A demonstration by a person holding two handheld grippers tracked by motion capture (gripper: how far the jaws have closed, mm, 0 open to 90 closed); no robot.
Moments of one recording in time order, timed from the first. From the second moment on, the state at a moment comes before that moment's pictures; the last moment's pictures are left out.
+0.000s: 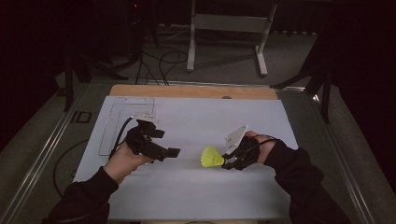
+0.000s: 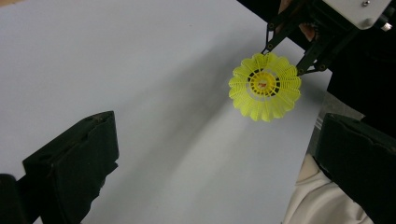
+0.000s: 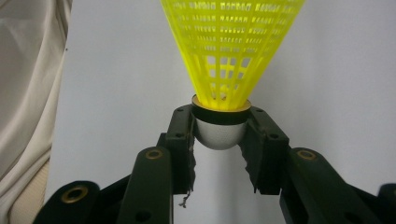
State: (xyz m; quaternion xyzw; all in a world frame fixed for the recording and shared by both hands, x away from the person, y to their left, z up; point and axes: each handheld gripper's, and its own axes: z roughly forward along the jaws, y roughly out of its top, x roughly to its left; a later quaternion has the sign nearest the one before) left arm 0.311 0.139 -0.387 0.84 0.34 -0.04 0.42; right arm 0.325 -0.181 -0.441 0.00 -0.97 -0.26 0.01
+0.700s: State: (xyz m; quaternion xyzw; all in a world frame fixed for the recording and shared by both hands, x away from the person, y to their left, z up) left arm 0.341 0.084 -0.400 0.86 0.34 -0.12 0.37; right arm 0.326 -0.177 -0.438 0.01 -0.96 -0.27 0.02
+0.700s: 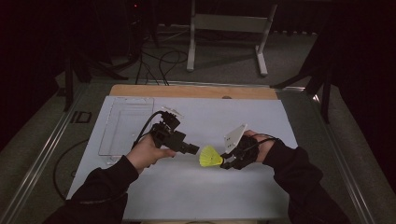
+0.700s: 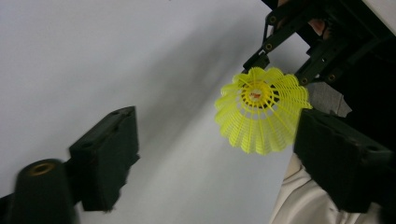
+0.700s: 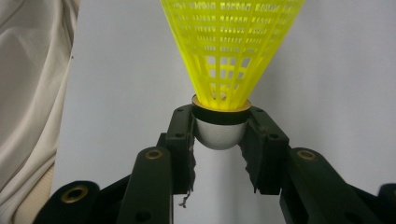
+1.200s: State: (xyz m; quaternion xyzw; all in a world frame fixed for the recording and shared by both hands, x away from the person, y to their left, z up) left arm 0.358 0.061 -0.416 0.87 0.32 -0.18 0.34; right arm 0.326 -0.174 -0.434 0.02 -0.96 -0.27 0.02
